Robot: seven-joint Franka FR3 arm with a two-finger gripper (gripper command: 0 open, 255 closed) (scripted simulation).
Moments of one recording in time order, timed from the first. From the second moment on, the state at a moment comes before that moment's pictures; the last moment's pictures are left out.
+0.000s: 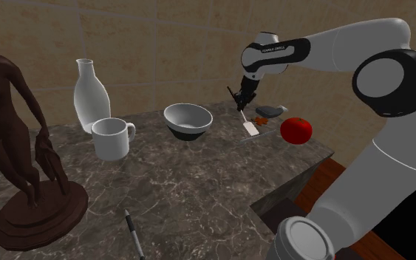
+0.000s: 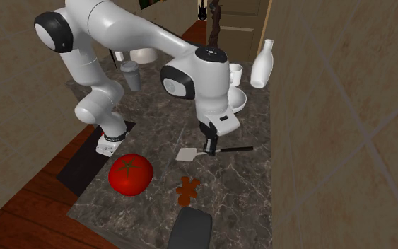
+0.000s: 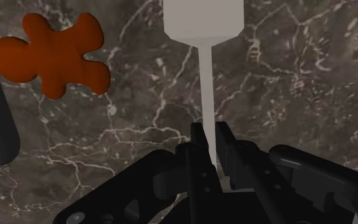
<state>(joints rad) -0.10 -0.02 -0.25 -1.97 0.01 2.02 -0.23</state>
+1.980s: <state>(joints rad) 0.16 -0.14 0.10 -2.04 -0.01 1.96 0.39</state>
